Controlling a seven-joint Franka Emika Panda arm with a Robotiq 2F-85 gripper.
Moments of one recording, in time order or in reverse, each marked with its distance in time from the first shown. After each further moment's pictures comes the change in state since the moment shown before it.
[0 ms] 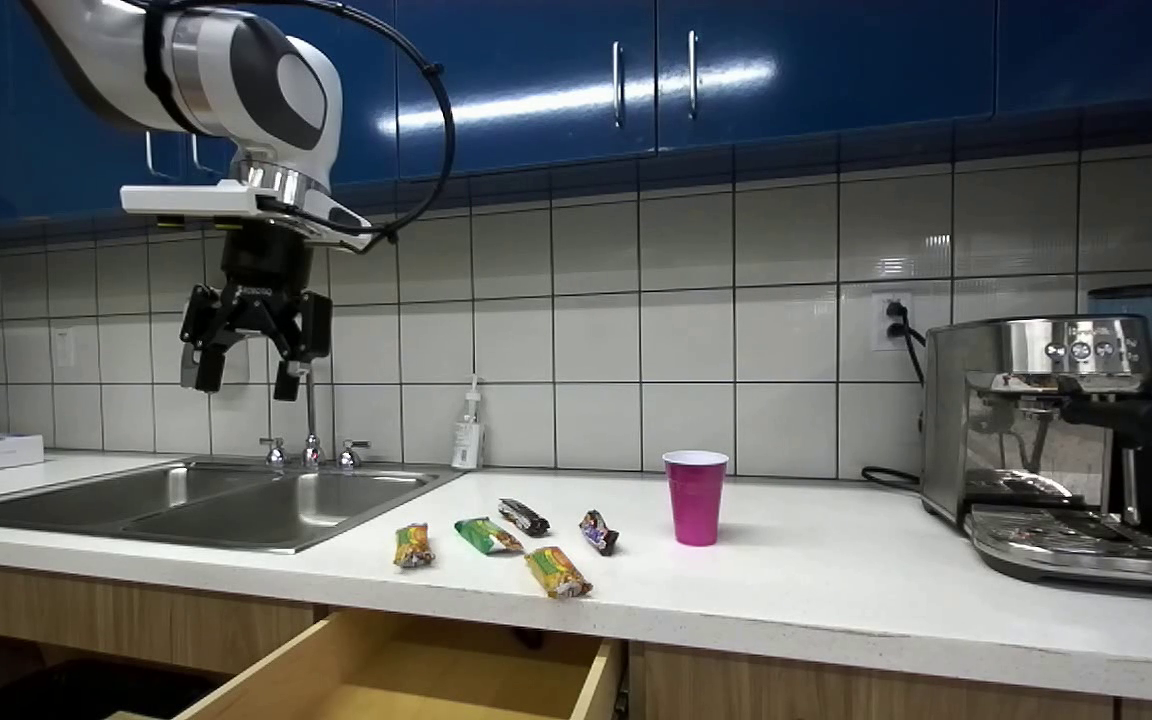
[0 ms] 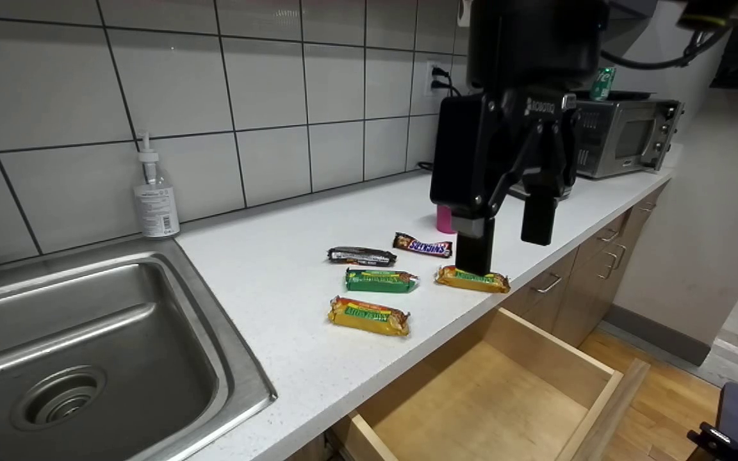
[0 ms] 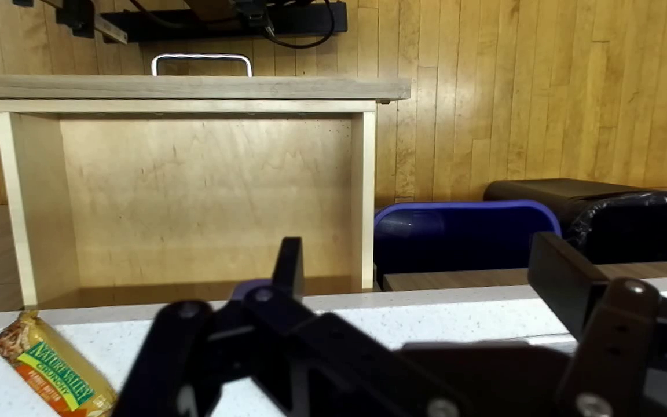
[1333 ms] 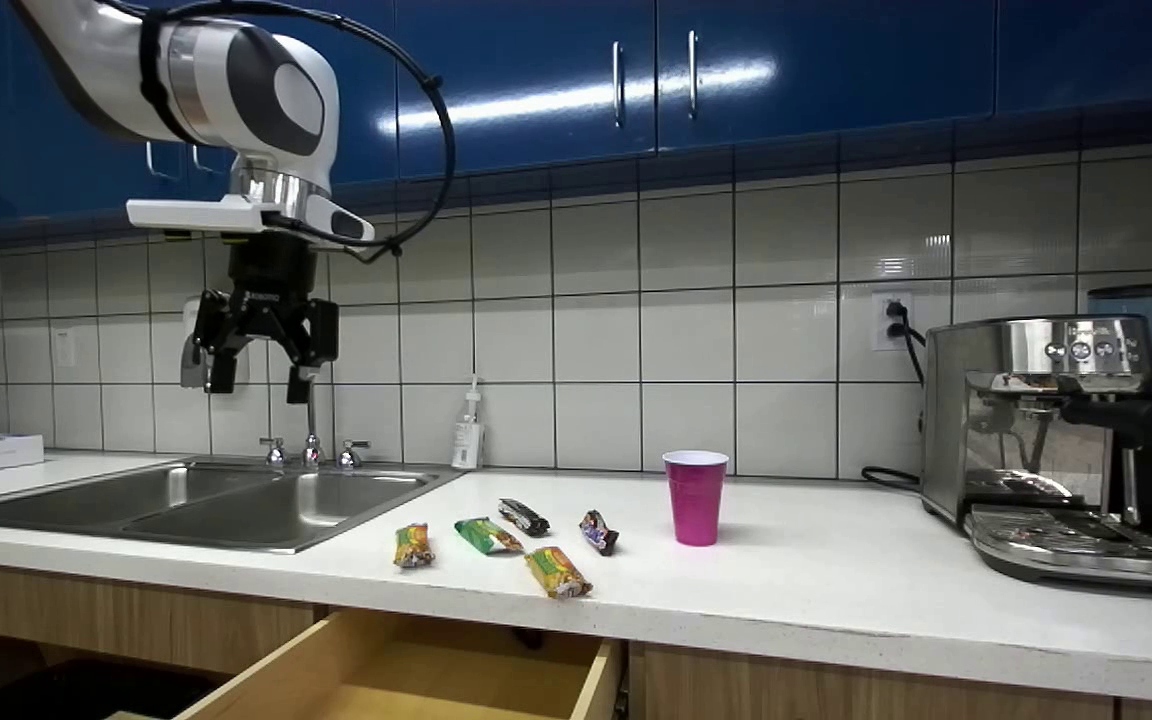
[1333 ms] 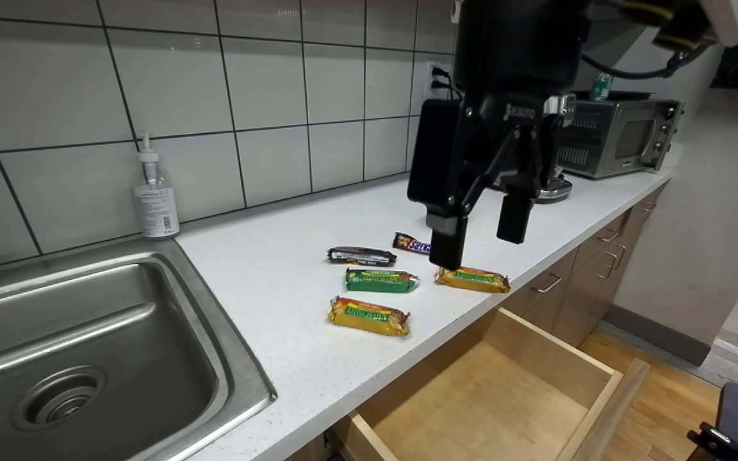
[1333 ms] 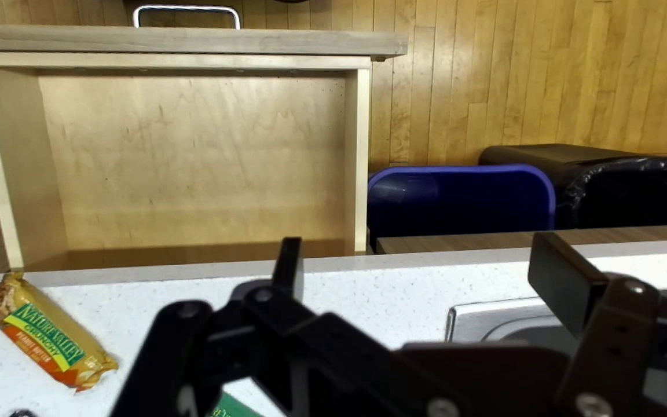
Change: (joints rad) arm 0.001 0.002 0.004 -0.023 -0.005 0.105 -0.004
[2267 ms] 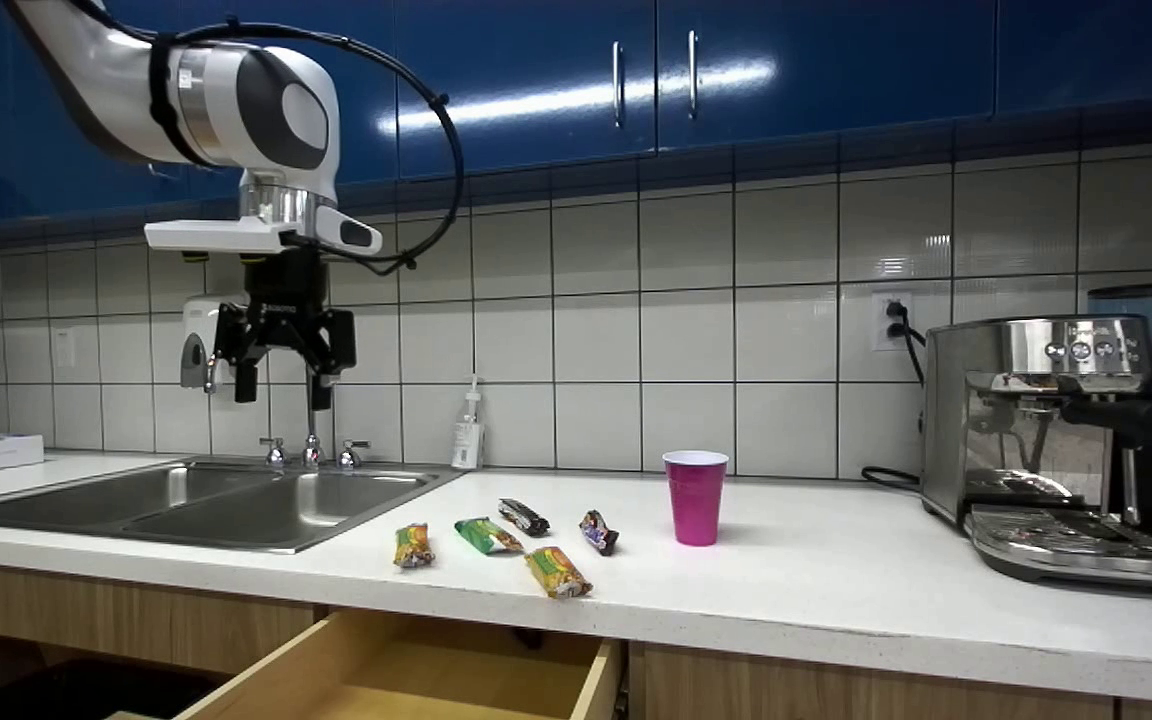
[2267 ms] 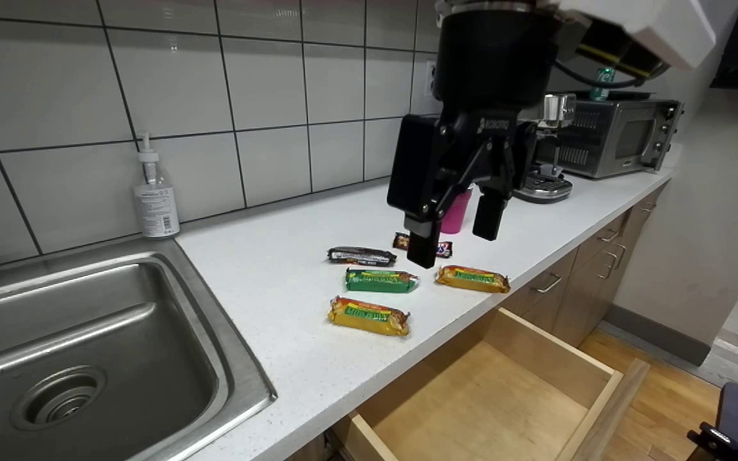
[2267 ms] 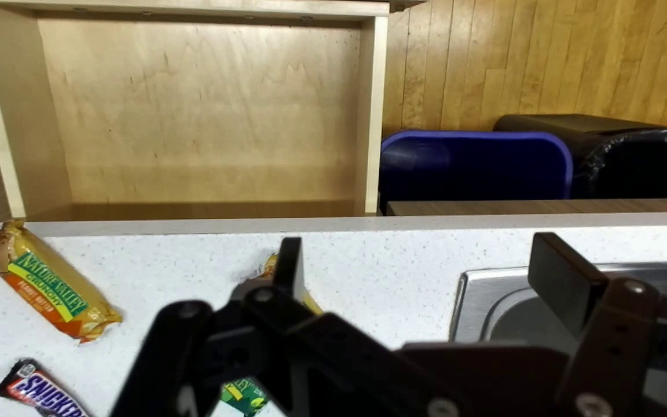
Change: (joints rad) arm 0.000 0.036 0.000 -0.003 -0.052 0.102 0.000
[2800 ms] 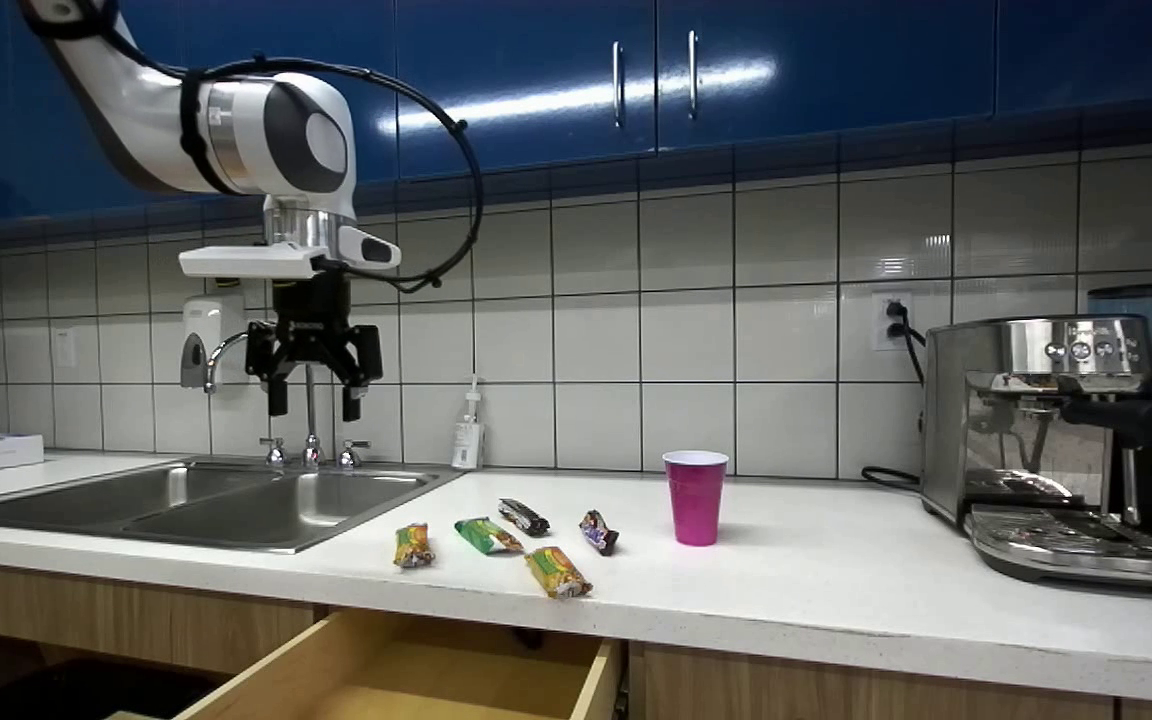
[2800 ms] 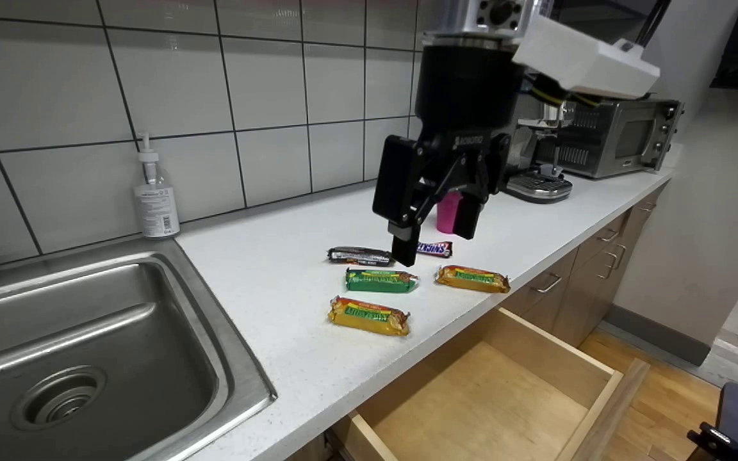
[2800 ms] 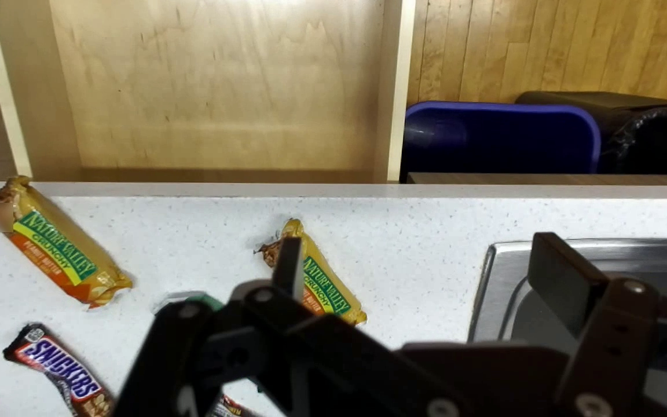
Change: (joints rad) arm -0.010 0.071 -0.015 0.020 -0.055 0.083 -0.006
